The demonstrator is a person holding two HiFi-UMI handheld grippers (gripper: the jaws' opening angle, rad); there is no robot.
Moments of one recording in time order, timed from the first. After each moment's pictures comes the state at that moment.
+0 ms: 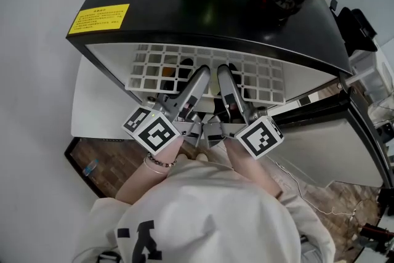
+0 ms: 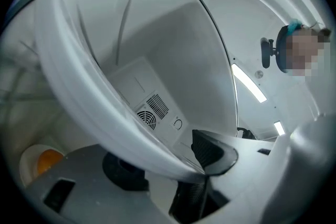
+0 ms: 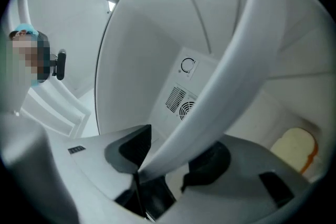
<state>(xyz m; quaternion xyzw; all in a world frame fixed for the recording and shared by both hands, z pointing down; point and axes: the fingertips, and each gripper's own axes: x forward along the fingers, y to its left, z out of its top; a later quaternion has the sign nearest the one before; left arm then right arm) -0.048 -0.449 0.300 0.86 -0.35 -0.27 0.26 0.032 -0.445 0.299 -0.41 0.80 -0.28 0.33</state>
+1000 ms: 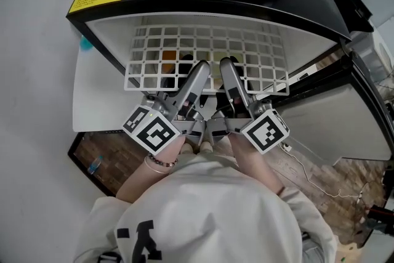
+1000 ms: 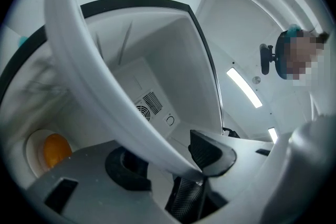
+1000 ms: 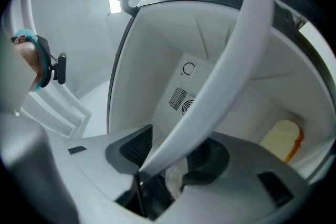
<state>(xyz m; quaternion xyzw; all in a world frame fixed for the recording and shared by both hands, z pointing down) -0.053 -0.407 0.305 0.86 -0.33 -0.27 0.28 0.031 -0.404 0.304 -0.43 0.79 -0.28 0.34</state>
